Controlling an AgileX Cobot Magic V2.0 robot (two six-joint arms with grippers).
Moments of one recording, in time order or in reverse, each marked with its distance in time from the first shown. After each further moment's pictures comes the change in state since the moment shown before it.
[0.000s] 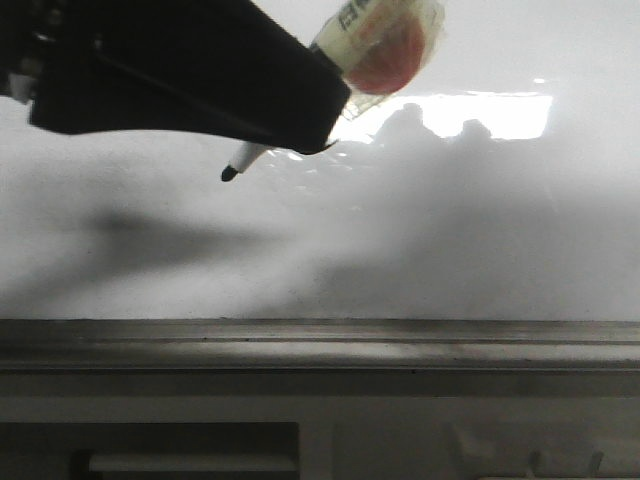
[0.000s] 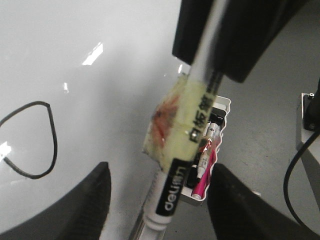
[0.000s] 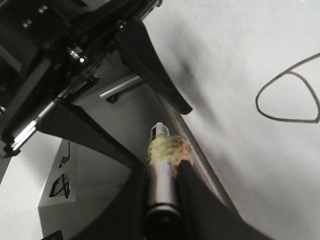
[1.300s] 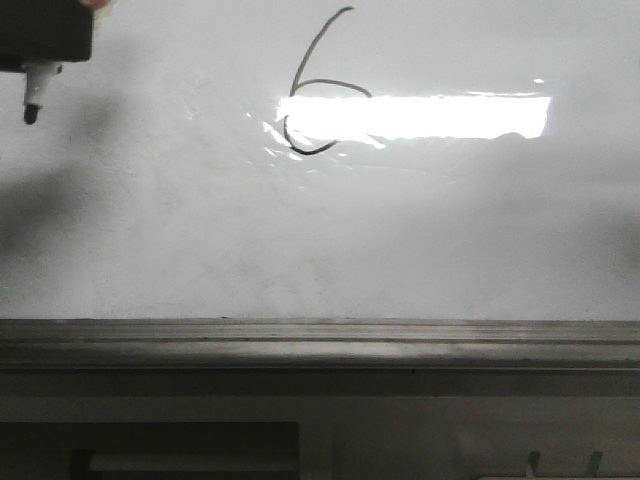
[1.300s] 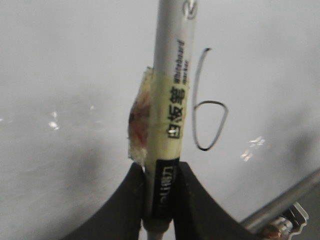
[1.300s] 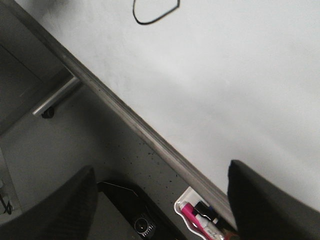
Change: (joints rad) left arm -0.011 -0.249 0.191 -0.450 -0.513 -0.121; right arm -0.292 -0.277 0.306 -0.065 -0.048 0.046
